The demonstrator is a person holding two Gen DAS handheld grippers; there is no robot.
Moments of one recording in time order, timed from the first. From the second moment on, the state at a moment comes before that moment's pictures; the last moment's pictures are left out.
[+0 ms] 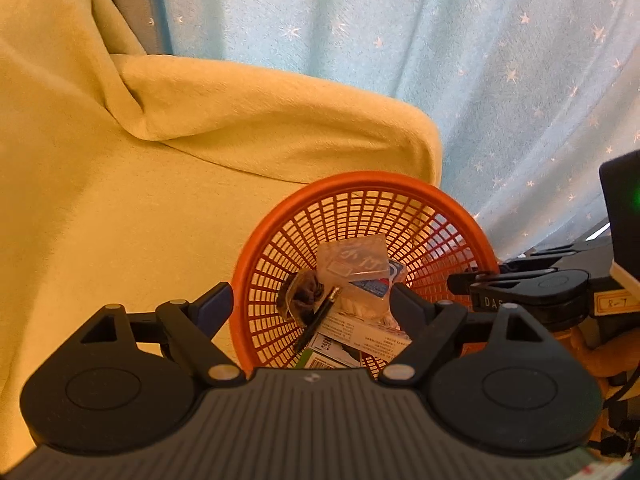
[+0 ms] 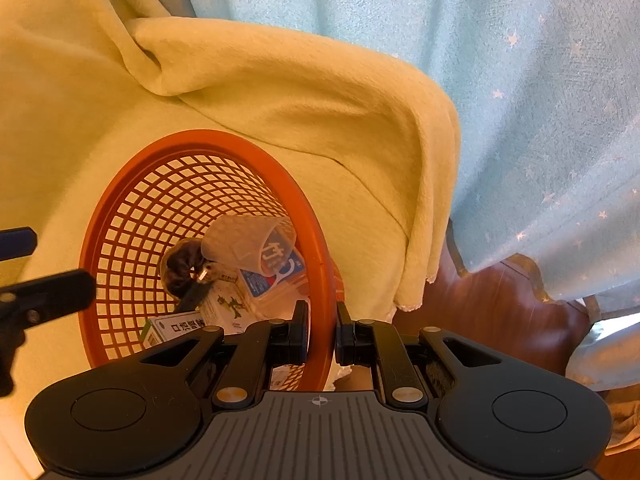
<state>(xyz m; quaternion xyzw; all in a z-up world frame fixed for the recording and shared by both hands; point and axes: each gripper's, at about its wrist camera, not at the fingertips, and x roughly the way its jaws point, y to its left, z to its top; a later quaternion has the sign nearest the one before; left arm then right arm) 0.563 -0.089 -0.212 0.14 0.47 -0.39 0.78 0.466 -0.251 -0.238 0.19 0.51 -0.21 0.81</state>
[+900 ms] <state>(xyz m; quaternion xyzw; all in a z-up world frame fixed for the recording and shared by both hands) 0.561 -0.026 -0.218 0.16 0.49 -0.31 0.80 0.361 -0.352 -0.298 0.55 0.42 -0.21 0.69</state>
